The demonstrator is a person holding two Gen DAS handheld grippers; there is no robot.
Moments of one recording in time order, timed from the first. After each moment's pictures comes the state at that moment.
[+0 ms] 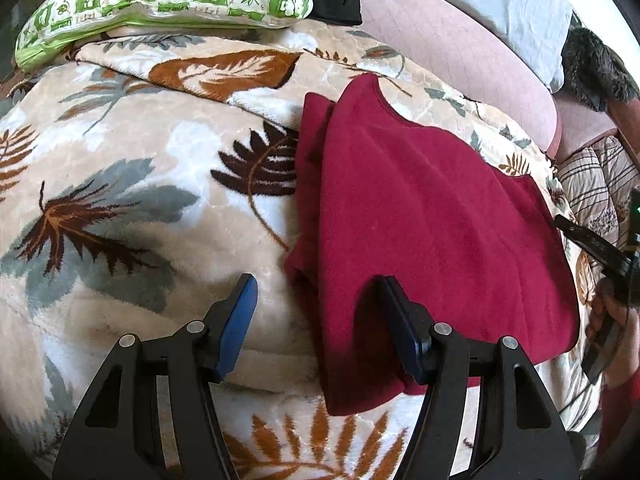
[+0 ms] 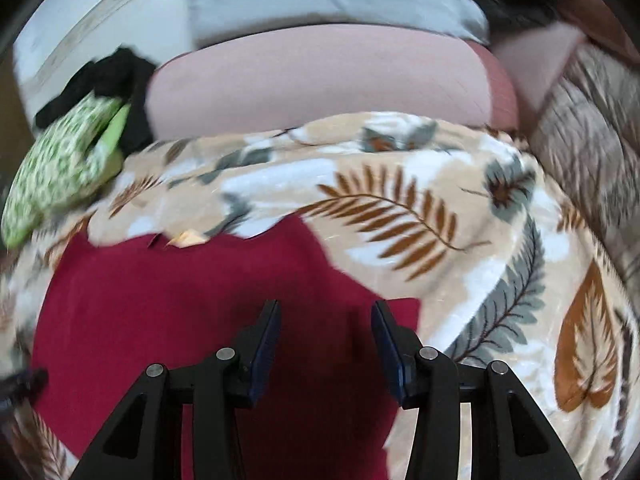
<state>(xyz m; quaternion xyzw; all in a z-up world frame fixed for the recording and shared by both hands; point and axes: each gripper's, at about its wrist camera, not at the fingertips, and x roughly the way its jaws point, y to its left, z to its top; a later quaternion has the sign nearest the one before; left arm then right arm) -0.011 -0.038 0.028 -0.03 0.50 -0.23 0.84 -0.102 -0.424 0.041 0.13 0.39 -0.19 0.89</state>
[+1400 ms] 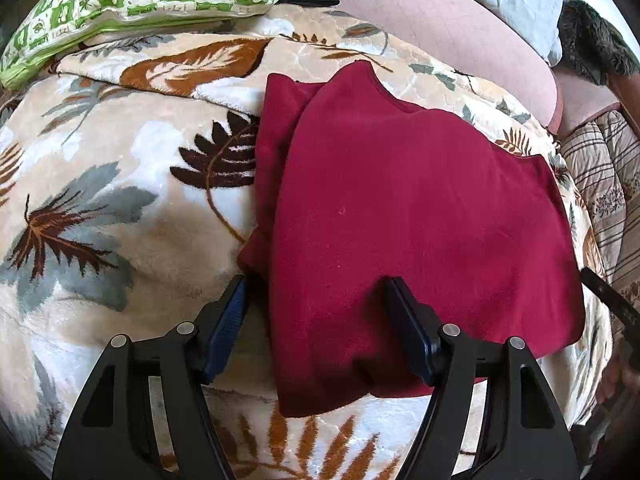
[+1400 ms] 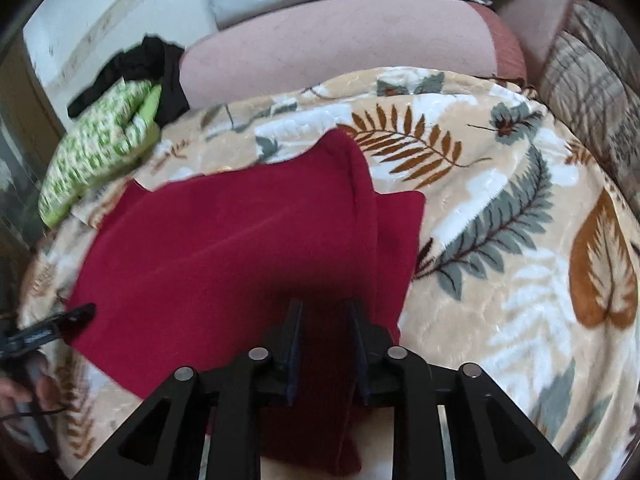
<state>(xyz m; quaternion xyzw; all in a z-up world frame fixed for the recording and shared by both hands) -0.016 -0.064 0.024 0.01 0.51 -0.23 0.83 -0.188 -0.403 0.036 0.18 0.40 -0.12 0.89</state>
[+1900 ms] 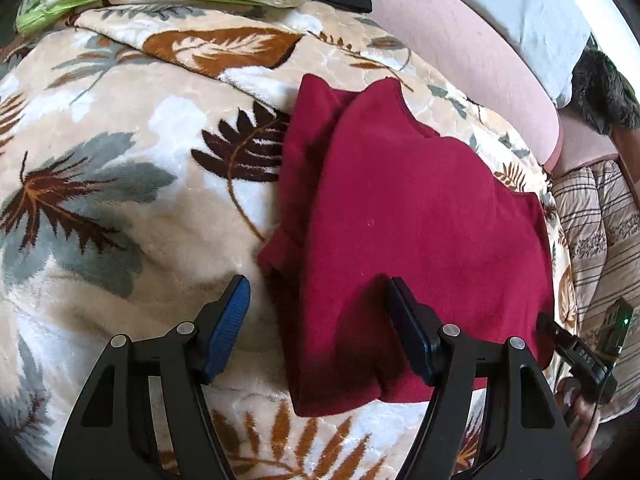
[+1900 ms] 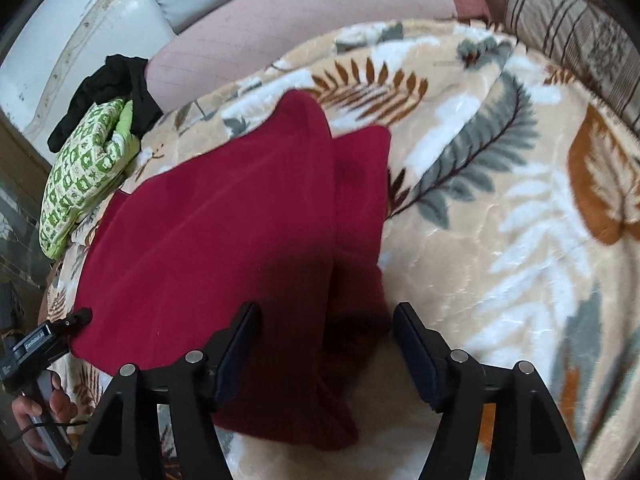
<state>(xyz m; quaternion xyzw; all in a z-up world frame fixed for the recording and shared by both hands) -0.007 -0.043 0.024 -0.07 0.53 -0.22 0.81 -0.190 -0.415 0.000 0.27 0.42 -0.12 0.86</state>
